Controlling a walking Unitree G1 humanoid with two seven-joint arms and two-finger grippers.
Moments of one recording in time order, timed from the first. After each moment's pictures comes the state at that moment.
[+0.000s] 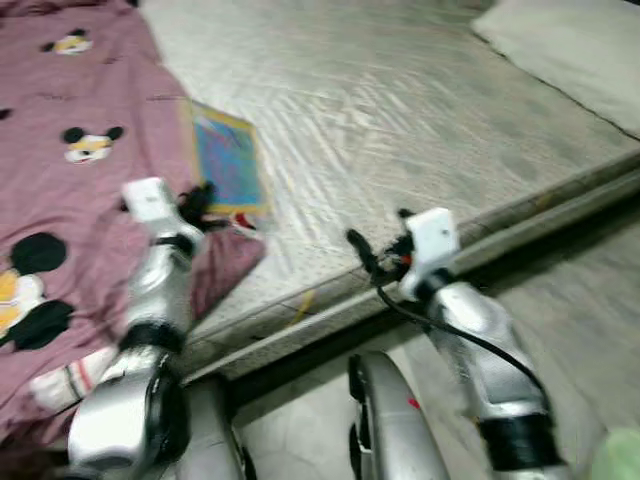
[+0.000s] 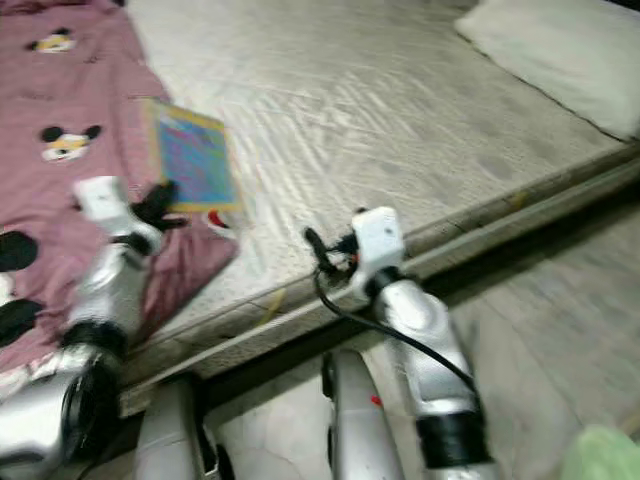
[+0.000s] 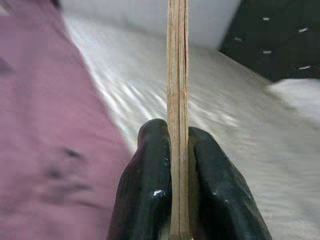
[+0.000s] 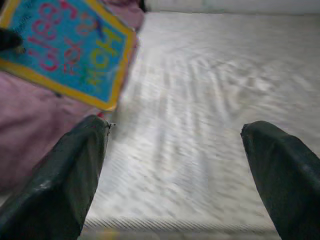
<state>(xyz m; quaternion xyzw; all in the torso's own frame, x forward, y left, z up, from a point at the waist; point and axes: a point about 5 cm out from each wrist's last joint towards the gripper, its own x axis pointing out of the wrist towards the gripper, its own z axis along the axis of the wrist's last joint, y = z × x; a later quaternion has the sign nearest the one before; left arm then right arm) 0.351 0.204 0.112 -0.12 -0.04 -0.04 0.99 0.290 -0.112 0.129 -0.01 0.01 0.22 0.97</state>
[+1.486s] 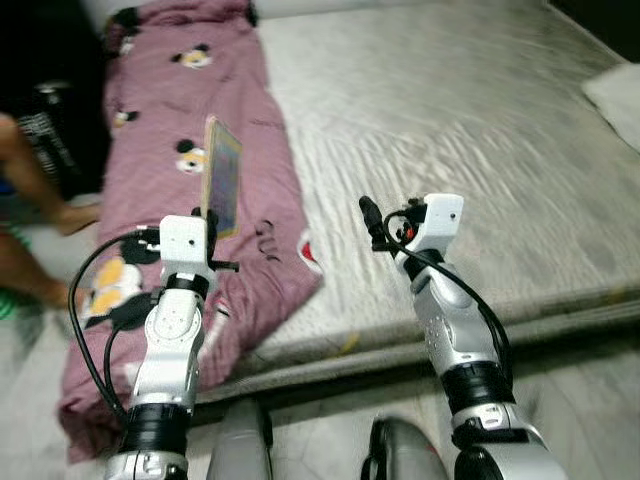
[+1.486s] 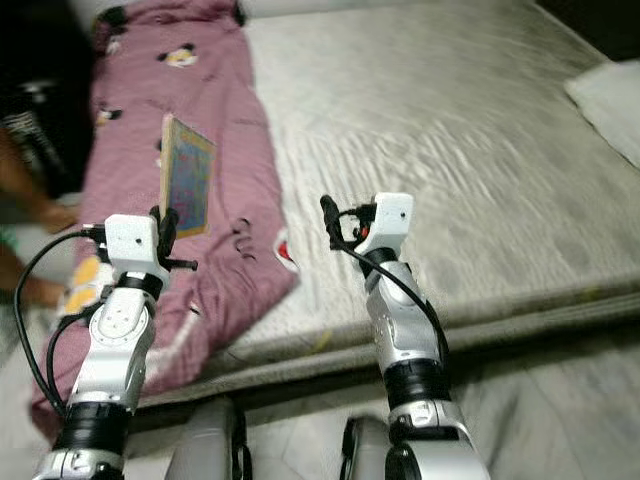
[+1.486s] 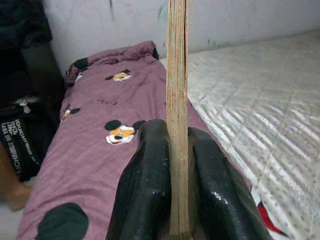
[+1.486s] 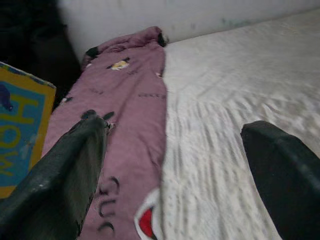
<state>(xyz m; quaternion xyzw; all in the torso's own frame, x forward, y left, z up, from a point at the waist) 0.299 0.166 0.106 0.06 -0.05 -0.01 1.00 0.335 -0.120 0.114 0.10 -0.01 0.12 0.99</state>
